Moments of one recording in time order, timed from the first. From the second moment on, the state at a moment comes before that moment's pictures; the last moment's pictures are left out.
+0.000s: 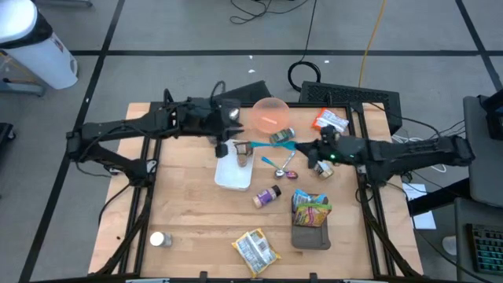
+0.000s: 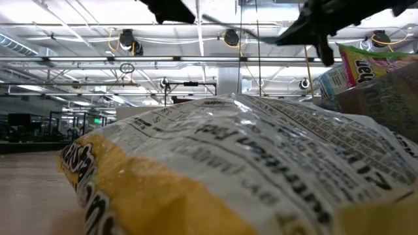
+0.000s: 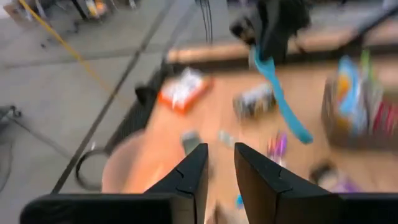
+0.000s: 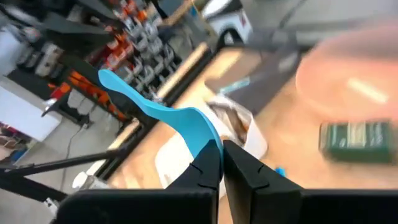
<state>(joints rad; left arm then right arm) 0.21 1.30 1.25 -0.39 -0.02 0.23 0.01 0.87 0.62 -0.03 0.35 0.82</state>
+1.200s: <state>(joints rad) 0.11 1.87 2.05 -1.26 -0.22 0.26 -0.43 1.39 0.70 0.38 -0.32 0.87</state>
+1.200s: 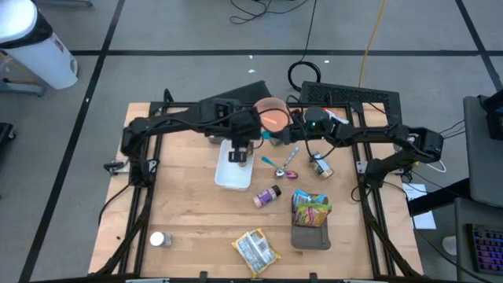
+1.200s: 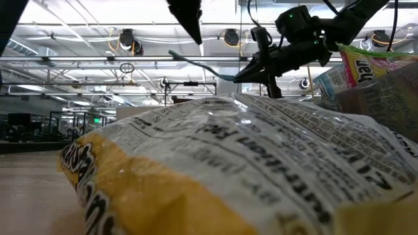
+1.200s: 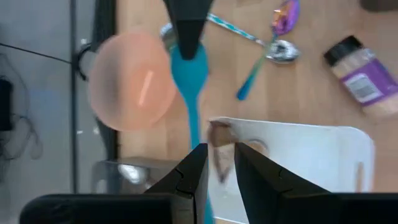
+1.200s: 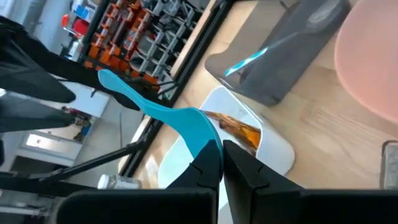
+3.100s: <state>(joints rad) 0.15 2.00 2.24 -1.33 -0.27 0.24 -0.47 1.38 0.70 0.55 -0.48 0.97</state>
